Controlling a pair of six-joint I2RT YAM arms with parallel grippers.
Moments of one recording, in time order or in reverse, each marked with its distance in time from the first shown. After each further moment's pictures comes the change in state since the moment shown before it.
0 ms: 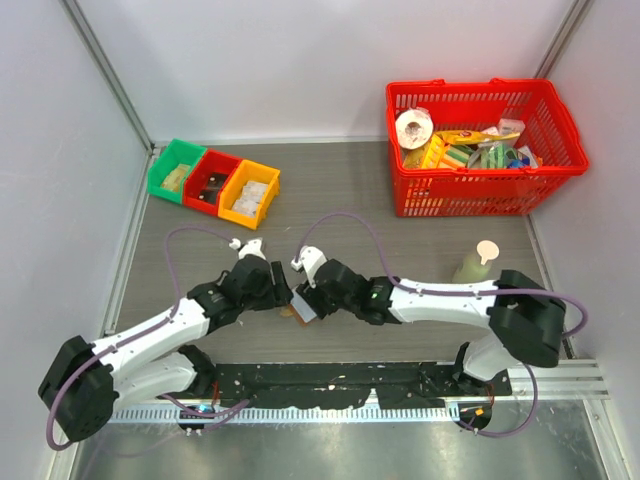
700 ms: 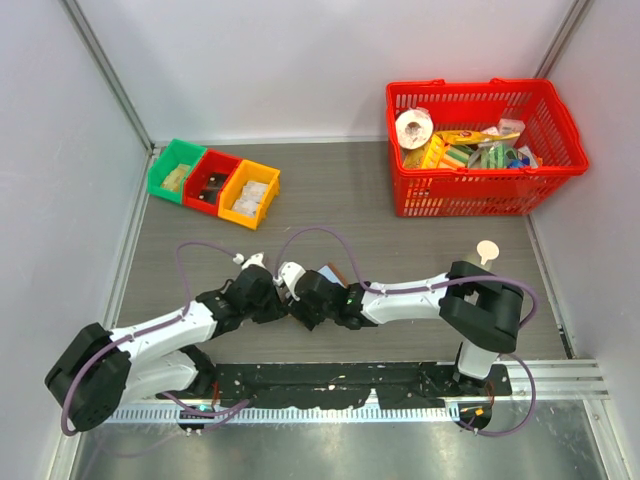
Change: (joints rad) left arm 0.000 0.053 -0.137 0.129 0.114 -0.120; right arm 0.065 0.255 0.061 0.077 -0.038 -0.047
